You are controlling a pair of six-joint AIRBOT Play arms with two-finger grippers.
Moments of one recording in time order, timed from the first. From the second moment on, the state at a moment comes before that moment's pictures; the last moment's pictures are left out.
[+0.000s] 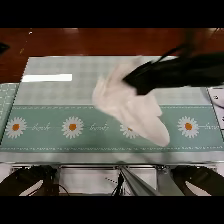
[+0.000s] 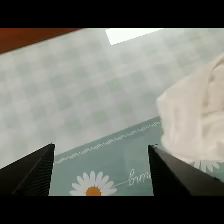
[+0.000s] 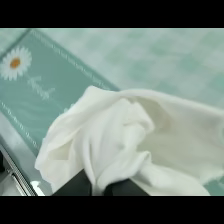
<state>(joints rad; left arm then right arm) -0.47 -0.94 1.92 1.61 -1.66 -1.62 0.57 -1.10 1.37 -1.06 1.10 1.43</state>
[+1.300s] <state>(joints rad) 0.07 -0.77 0.60 1.20 -1.40 -1.42 -0.24 -1.05 1.10 -1.21 1.30 1.34</state>
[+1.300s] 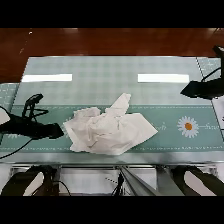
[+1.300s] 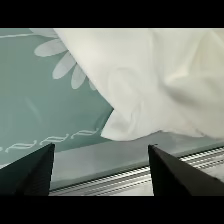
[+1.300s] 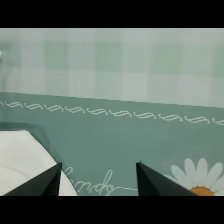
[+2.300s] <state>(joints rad) 0.17 -1.33 0.51 0.72 -1.10 -1.16 -0.36 -1.05 0.98 -1.05 1.28 1.28</state>
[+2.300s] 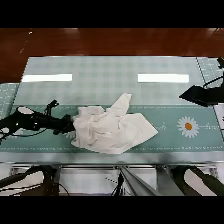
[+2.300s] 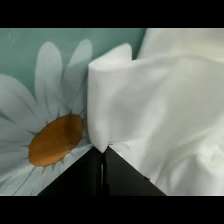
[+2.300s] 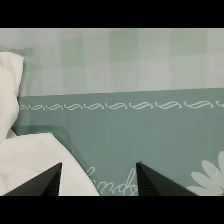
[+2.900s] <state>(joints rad) 0.17 -1.24 0.51 0.72 -1.17 -1.08 -0.35 -1.05 0.59 -0.99 1.23 1.27</state>
